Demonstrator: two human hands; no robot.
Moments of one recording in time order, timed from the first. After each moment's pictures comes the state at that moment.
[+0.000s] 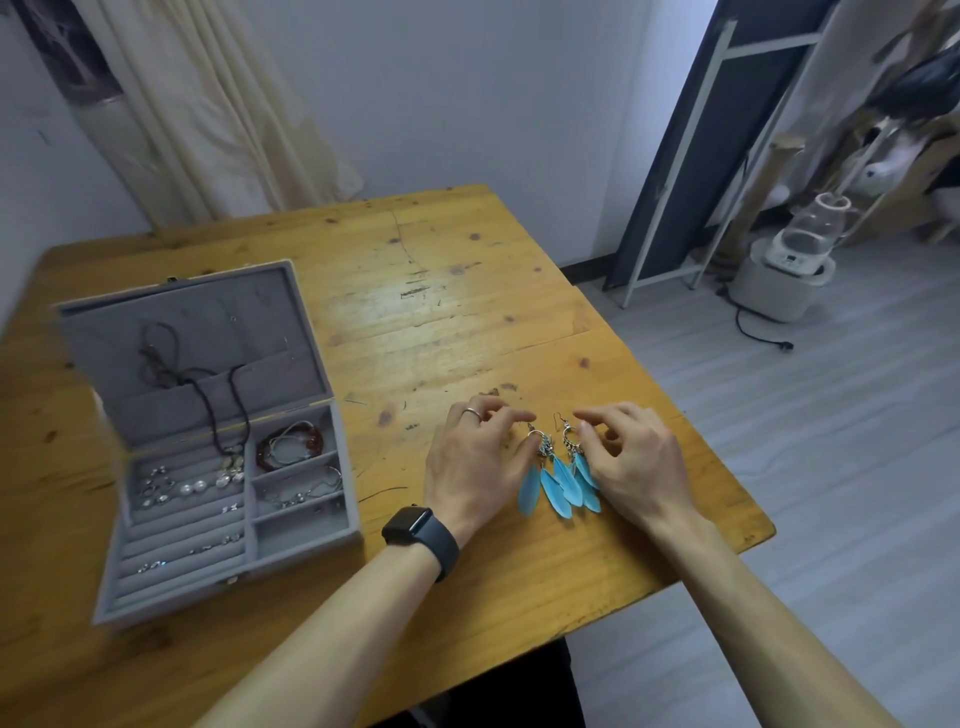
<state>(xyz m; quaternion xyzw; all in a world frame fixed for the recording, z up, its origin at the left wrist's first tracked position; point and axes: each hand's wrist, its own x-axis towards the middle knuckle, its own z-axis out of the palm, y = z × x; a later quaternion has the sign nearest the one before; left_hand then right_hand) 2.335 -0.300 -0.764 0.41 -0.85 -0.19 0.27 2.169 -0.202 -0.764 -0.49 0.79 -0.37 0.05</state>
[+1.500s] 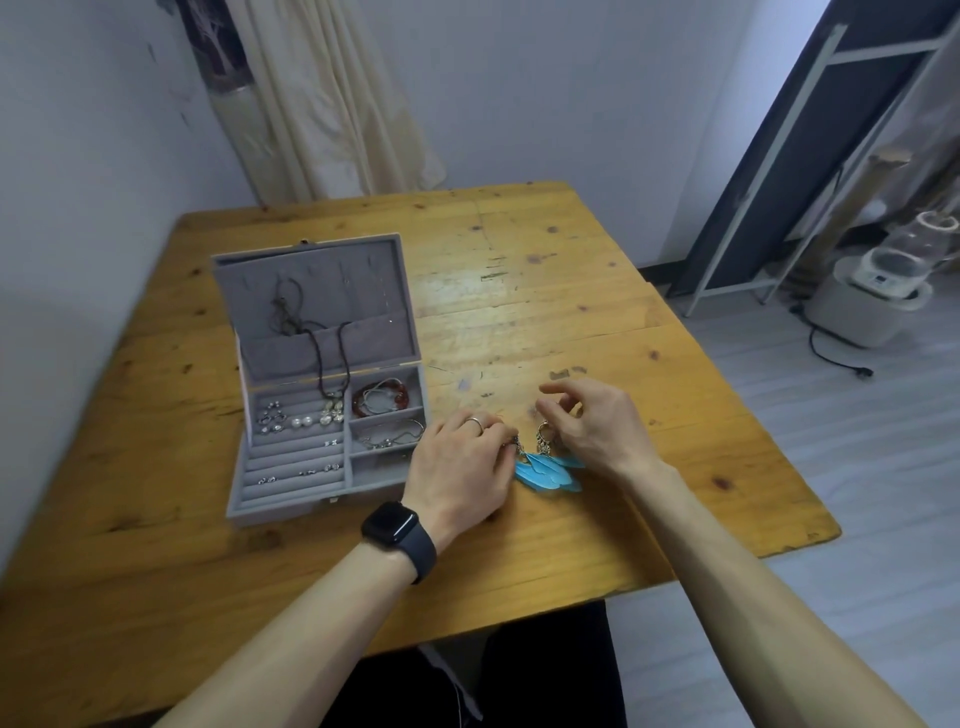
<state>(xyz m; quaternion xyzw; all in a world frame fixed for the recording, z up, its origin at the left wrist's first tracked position) 2.433 -0.284 -0.740 0.42 -0.89 -0.04 0.17 2.238 -0.262 -0.747 -0.57 0.74 -0.32 0.15</state>
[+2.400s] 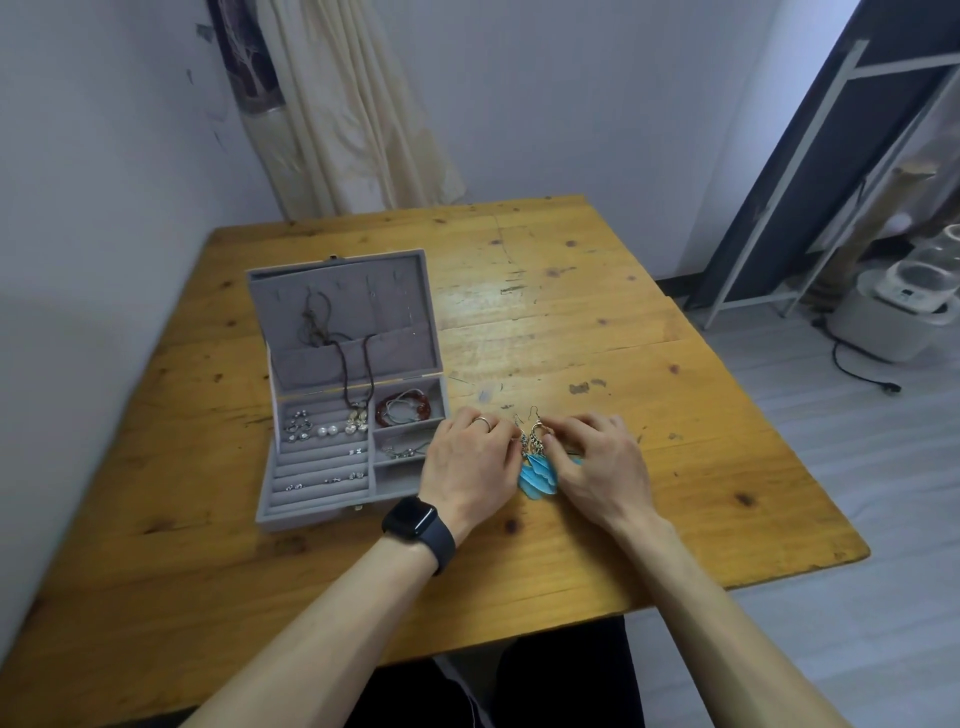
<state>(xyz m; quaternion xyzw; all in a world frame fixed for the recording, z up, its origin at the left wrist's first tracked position) 2.435 -0.299 -0.738 0.44 -0.88 -0.02 0.17 2.275 -0.241 -0.766 -0.55 0.75 -0.36 0.10</state>
